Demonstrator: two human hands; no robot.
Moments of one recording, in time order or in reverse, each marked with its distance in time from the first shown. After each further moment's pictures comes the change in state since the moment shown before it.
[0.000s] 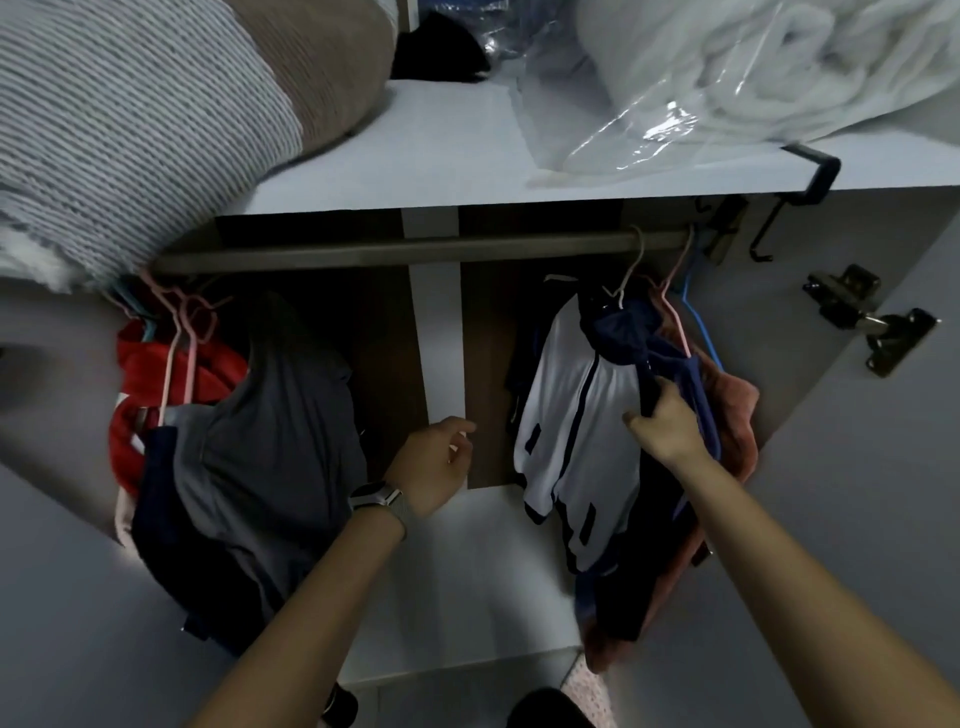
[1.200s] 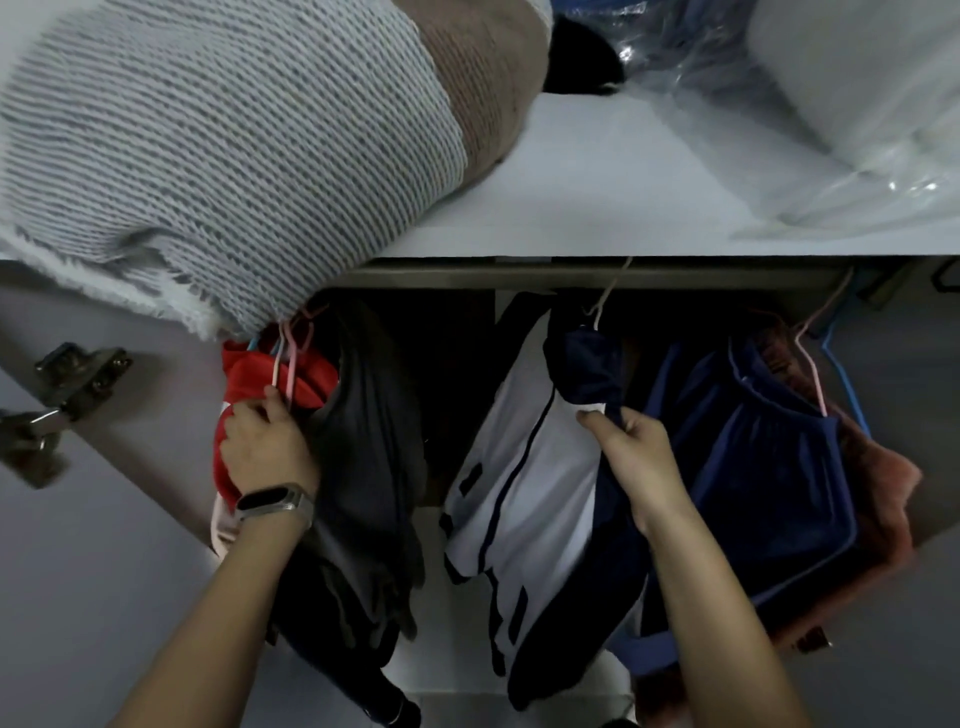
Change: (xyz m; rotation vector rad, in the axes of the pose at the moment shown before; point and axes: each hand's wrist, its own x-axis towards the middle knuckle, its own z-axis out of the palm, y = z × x) left_hand -0.019 -0.149 -0.145 0.660 0.639 -0.593; right_hand -0.050 -0.126 0.081 0.738 -0.271 -0.026
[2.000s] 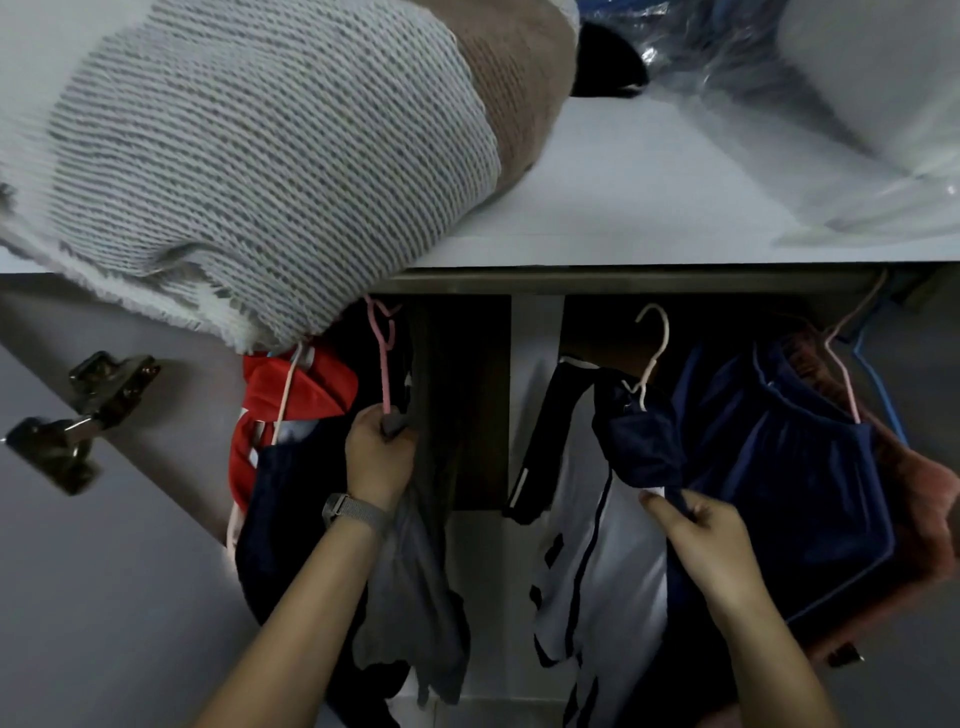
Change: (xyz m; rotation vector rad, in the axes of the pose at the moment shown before) left_hand -0.023 0.063 0.008 -0.970 -0.180 -0.103; right_hand -0.032 0.050 -0.039 -0.166 0.090 -0.014
